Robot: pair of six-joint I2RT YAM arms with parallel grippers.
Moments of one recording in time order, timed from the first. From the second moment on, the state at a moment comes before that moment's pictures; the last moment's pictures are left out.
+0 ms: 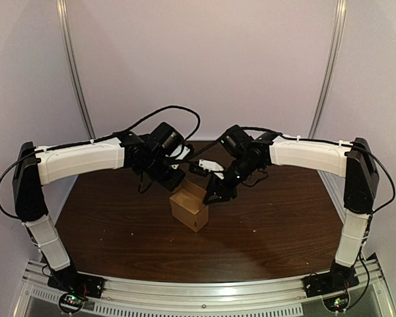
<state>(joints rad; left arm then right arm) -0.85 1.76 1.46 -0.71 -0.15 -0.22 0.77 1.89 1.55 -0.71 -0.68 -0.50</state>
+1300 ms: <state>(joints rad) -0.85 1.76 1.46 -0.70 -0.12 -0.28 0.79 1.90 1.57 -0.74 -0.68 -0.50</state>
